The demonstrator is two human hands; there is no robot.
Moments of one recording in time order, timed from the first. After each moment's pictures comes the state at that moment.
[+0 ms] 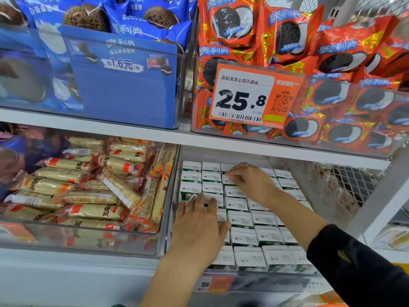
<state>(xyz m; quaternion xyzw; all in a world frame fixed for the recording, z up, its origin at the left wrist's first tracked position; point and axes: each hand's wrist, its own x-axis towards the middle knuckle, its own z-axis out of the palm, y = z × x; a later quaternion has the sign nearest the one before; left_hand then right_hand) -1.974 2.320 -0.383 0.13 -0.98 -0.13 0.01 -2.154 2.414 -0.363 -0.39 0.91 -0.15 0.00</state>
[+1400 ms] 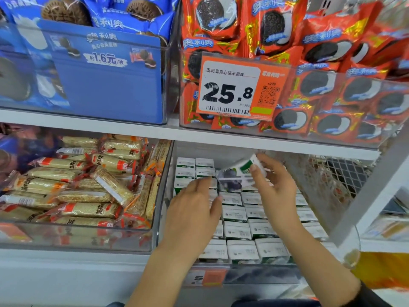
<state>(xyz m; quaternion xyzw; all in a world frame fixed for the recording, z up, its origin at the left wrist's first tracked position) -1.974 2.321 -0.368 0.14 -0.94 -0.25 0.20 -2.083 2.456 -0.356 -0.24 0.74 -0.62 -0.12</state>
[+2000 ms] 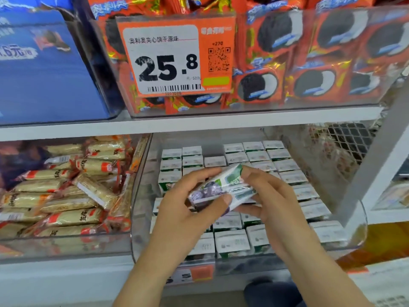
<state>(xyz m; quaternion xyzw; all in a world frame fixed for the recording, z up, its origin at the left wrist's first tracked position) -1.965 2.346 -0.352 0.04 -0.76 -0.62 0.20 -2.039 2.482 -0.349 -0.11 0.59 -0.79 0.16</state>
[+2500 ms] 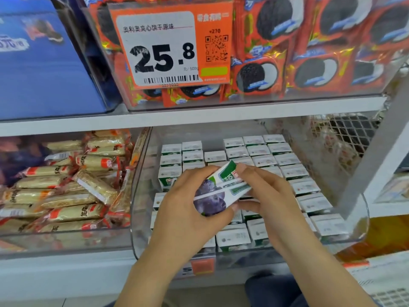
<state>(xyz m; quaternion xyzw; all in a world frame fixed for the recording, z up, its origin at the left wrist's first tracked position) -1.965 2.349 -0.364 0.02 -0.86 -0.41 0.30 -2.033 2.479 -0.347 -0.11 0.59 -0.78 0.18</state>
